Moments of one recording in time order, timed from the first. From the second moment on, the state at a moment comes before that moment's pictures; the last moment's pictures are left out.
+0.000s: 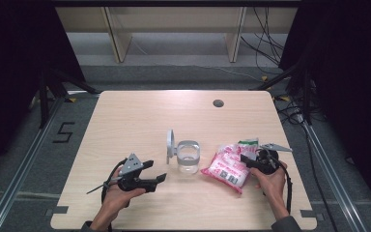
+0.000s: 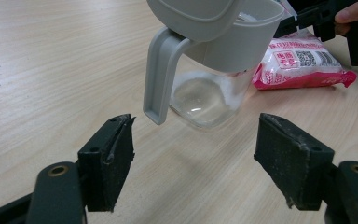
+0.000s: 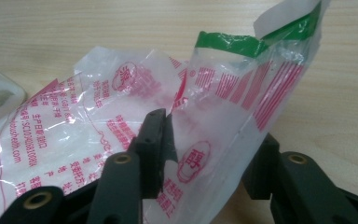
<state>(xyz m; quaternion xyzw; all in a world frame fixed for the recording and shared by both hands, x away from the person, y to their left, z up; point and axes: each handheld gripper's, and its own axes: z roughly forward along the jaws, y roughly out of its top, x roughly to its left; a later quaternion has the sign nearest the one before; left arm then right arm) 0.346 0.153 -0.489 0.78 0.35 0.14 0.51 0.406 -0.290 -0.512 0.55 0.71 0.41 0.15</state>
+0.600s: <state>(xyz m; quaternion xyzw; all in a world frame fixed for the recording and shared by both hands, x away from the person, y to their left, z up) 0.345 0.151 -0.489 0.78 0.35 0.14 0.51 0.407 -0.281 -0.506 0.51 0.74 0.42 0.16</state>
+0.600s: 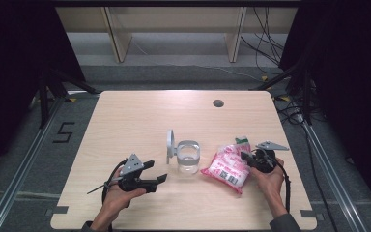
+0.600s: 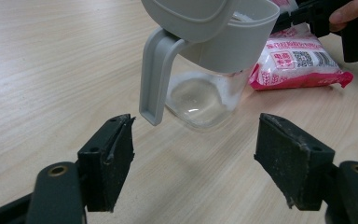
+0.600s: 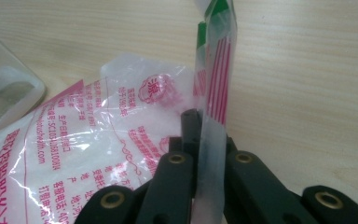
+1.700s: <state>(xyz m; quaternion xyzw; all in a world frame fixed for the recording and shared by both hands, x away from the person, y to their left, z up) 0.341 0.147 -0.480 0.78 0.34 0.15 0.51 0.361 -0.246 -0.421 0.38 0.74 0.51 0.22</state>
